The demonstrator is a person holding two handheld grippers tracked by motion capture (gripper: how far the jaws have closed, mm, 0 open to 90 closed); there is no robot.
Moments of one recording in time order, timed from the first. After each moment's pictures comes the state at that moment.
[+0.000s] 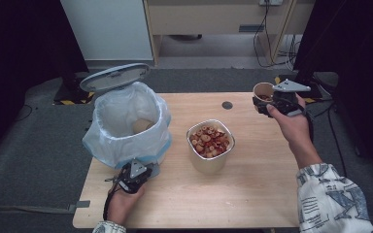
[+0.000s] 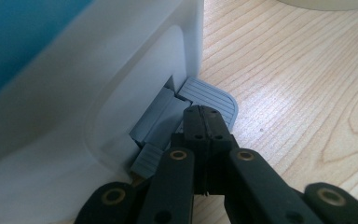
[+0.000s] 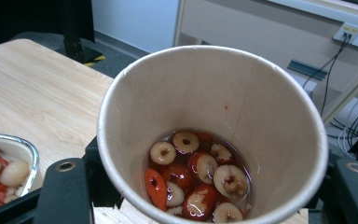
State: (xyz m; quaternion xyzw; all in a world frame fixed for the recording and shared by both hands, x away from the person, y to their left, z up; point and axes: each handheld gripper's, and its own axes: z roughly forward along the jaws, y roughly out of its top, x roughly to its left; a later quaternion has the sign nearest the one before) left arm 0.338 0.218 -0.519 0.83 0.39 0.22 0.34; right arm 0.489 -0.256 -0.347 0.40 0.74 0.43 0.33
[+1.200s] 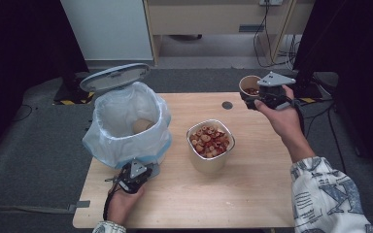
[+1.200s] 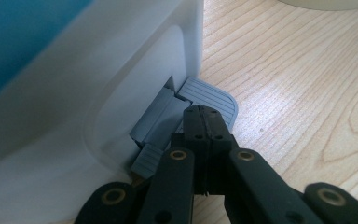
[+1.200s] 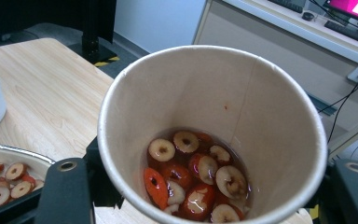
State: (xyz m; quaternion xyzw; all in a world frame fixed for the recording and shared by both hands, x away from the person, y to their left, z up) left arm 0.338 0.217 -0.520 0.82 0.39 0.23 0.34; right arm 0.493 -0.218 -0.324 0.33 0.77 0.42 0.35
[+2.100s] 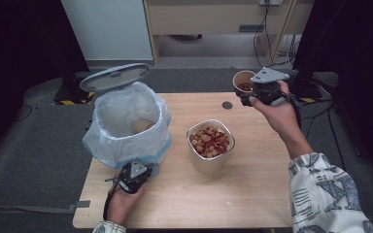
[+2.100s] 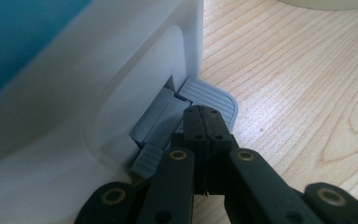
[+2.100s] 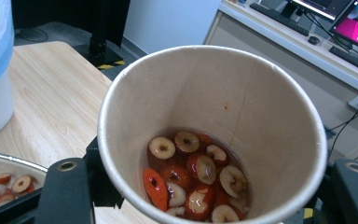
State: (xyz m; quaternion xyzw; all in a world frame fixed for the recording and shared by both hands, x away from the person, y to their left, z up) left arm 0.338 0.217 -0.520 0.83 0.39 0.23 0.34; right arm 0.495 -0.201 -0.308 0.29 0.78 0.42 0.36
